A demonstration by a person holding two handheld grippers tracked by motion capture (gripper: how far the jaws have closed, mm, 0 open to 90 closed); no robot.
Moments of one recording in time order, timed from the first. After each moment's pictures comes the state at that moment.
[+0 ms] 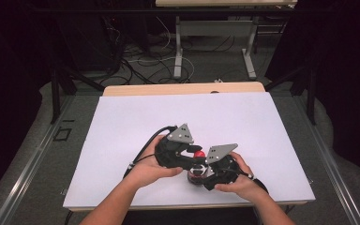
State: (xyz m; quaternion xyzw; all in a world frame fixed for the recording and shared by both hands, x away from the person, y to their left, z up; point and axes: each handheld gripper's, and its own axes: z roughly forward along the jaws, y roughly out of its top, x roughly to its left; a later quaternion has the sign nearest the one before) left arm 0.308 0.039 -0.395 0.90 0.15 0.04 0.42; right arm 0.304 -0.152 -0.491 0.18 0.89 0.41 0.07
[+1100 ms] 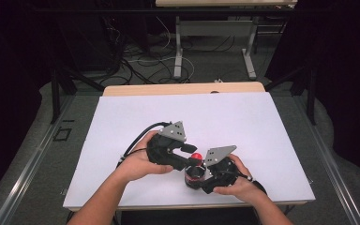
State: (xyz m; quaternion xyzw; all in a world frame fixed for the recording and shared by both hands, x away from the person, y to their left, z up) left arm 0.314 0.055 -0.384 0.91 0.09 -0.01 0.41; right arm 0.297 -0.145 -0.489 0.16 0.89 0.42 0.05
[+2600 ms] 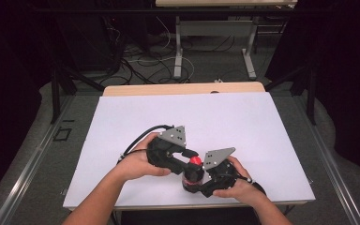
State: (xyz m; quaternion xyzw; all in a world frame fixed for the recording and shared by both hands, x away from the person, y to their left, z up) left arm 0.313 0.057 -0.387 0.91 0.05 -0.03 0.41; right arm 0.290 -0.141 -0.485 0.14 0.89 0.43 0.04
